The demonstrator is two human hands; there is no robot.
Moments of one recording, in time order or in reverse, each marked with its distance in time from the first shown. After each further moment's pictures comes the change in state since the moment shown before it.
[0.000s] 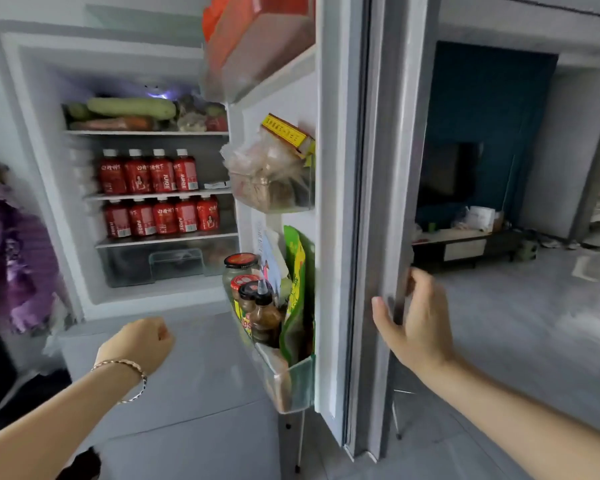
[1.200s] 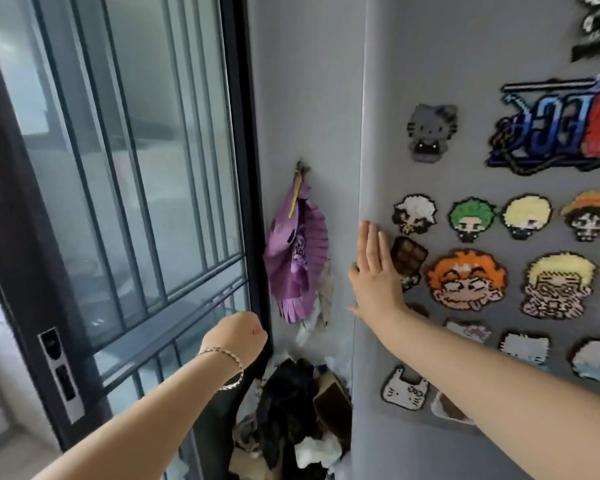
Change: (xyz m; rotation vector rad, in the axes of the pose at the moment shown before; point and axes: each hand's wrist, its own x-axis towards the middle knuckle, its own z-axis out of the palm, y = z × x) left_hand 0.185 -0.390 -0.114 0.072 0.018 -0.433; right_hand 0.052 -0.389 0.580 -0.827 -0.480 -0.693
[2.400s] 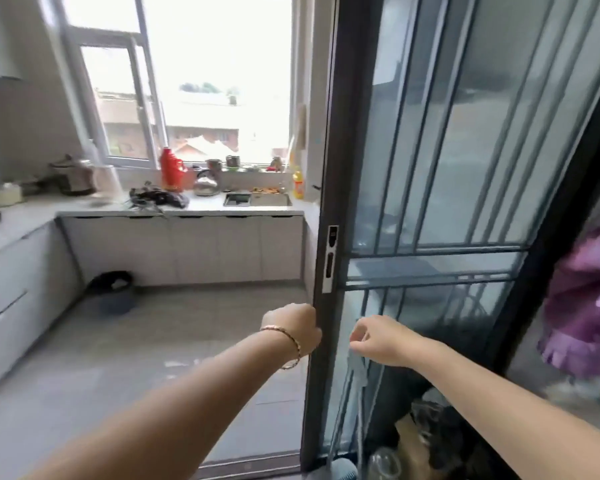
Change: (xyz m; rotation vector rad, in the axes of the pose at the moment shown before) left_hand -0.130 -0.108 -0.008 0.226 0.046 -0.752; right_hand -0.044 -0.190 -0.104 1.142 -0.568 -1.235
